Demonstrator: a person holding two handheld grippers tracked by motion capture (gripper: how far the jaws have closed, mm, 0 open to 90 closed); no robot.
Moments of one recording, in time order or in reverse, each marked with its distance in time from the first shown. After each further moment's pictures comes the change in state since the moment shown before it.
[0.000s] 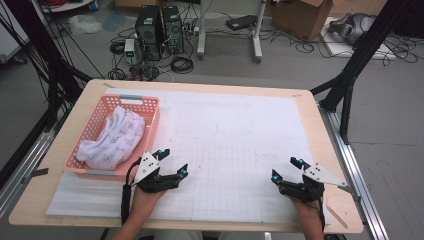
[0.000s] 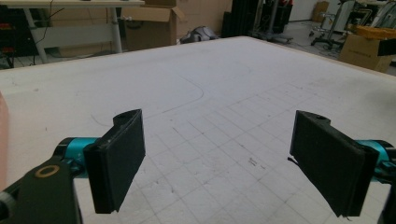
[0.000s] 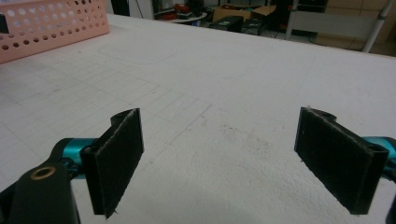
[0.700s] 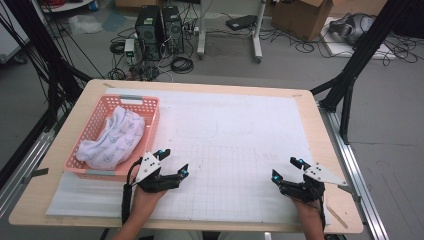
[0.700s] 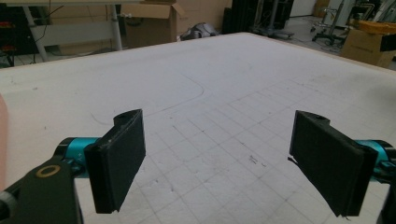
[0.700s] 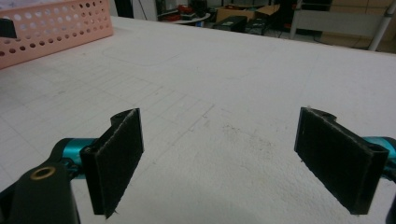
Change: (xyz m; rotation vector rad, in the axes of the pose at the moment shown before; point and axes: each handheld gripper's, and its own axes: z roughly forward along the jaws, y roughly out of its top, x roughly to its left) left arm -0.001 0.001 0.002 0.014 0.002 0.010; right arm -0.002 0.000 0.000 -0.006 0.018 0.007
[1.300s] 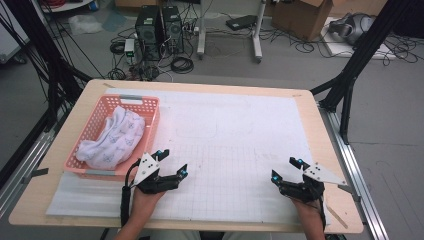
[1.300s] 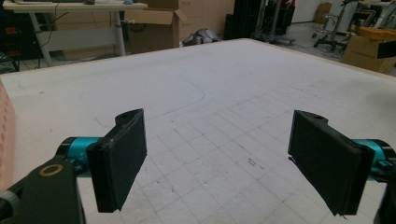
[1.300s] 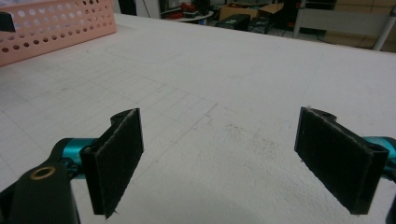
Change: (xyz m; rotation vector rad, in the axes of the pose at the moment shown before) left arm -0.002 0.000 -0.006 -0.028 0.007 -0.002; right arm 0.000 0.000 0.000 0.013 0.012 -0.004
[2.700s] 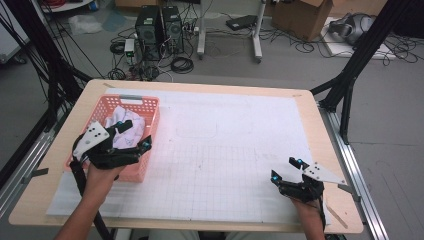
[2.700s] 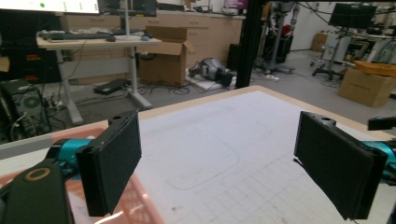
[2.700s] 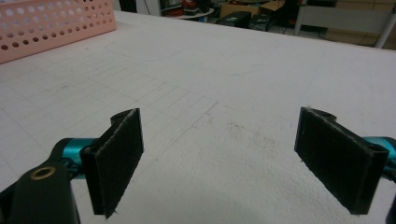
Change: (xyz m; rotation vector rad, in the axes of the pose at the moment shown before) left arm 0.075 0.096 -0.062 -0.083 0.022 -0.027; right arm 0.000 0.000 0.001 0.010 0.001 -0.004
